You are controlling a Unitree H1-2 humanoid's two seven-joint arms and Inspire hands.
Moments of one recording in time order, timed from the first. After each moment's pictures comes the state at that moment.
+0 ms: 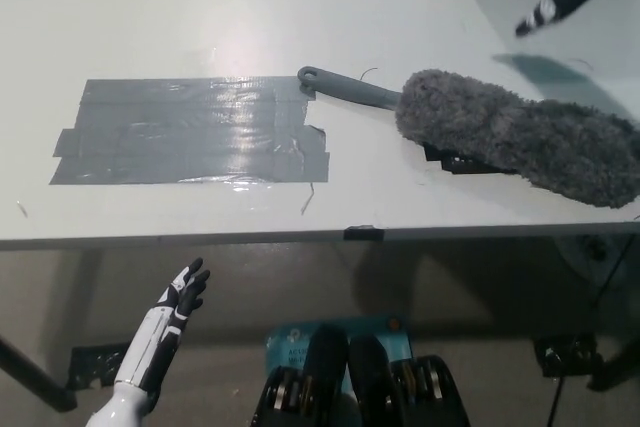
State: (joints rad) left_arm -0.01 0.19 -0.05 0.02 0.10 -0.08 -0.11; right_arm -1.17 -0.53 0.21 0.34 -0.43 0.30 0.79
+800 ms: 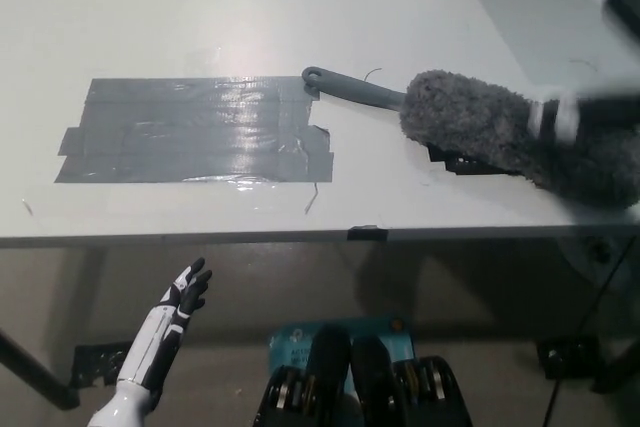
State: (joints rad) left_arm -0.01 0.18 -0.05 0.04 0.10 -0.07 -0.11; right_arm -0.56 -0.34 -0.10 -0.58 -0.31 0.35 0.71
